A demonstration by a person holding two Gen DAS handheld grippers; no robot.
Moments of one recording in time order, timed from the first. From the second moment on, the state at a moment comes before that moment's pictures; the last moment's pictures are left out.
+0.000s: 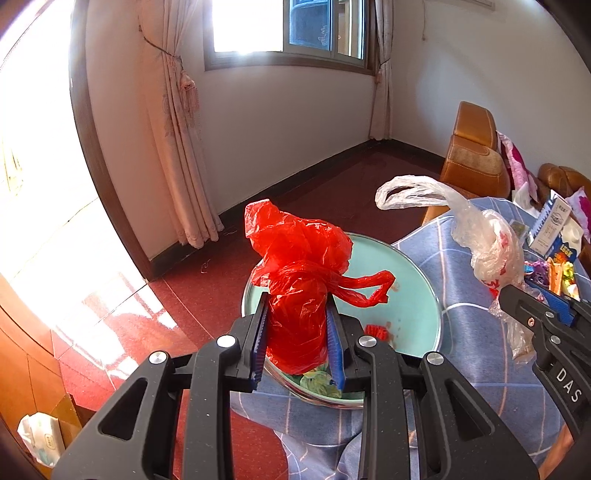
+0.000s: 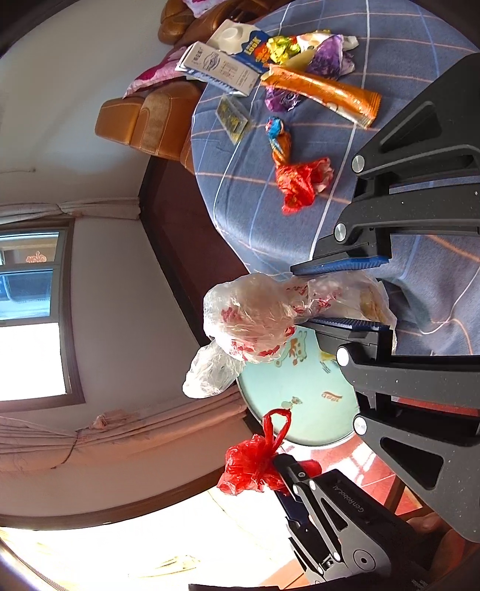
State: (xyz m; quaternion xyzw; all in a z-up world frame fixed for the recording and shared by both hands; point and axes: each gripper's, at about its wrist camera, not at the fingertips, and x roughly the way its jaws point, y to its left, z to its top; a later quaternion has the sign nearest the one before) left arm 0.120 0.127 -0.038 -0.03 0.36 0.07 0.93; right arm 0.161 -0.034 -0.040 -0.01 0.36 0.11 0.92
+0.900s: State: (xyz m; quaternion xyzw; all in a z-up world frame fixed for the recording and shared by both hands) left arm 0.169 0.137 -0.088 -0.03 0.43 0.08 0.90; right arm 0.225 -0.004 -0.106 -0.01 0.44 0.16 0.88
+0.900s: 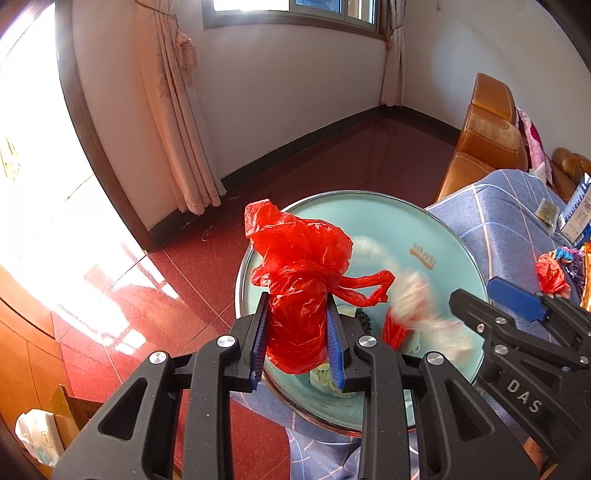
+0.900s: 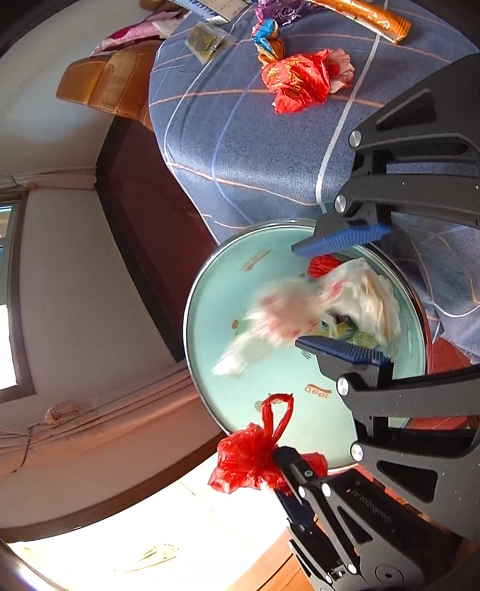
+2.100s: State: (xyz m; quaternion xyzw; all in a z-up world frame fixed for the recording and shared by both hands) left arm 0.114 0.034 -0.025 0.07 0.36 0.08 0.92; right arm 0.116 -0.166 -0.035 0.05 0.33 0.00 0.94
